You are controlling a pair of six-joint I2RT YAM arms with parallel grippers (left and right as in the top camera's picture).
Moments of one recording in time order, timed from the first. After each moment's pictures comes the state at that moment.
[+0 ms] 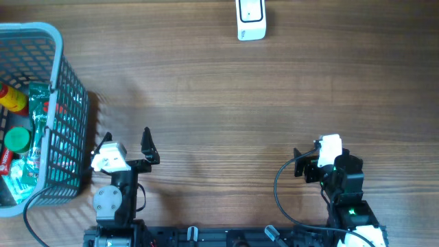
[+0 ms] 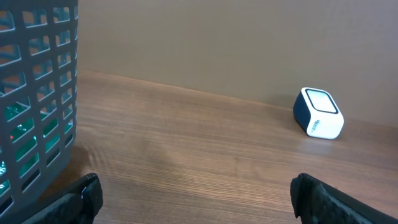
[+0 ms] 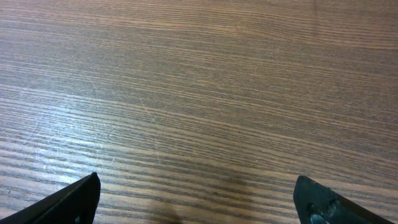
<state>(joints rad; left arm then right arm) 0.00 0.01 0.01 -0.07 -0.05 -0.19 0.07 0.66 0.01 0.00 -0.08 -0.04</state>
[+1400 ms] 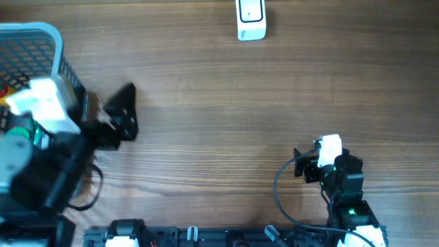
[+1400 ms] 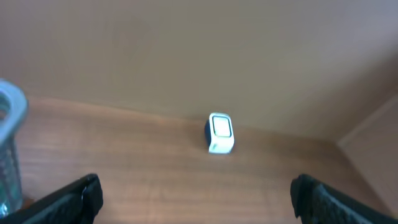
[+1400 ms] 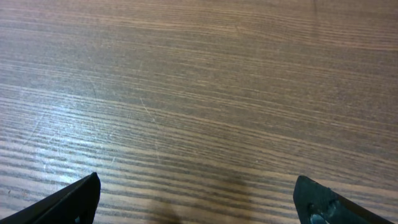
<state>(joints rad) 0.00 0.82 1.43 -0.86 0.21 -0.29 0.07 0.66 0.01 0.00 -0.08 -0.04</state>
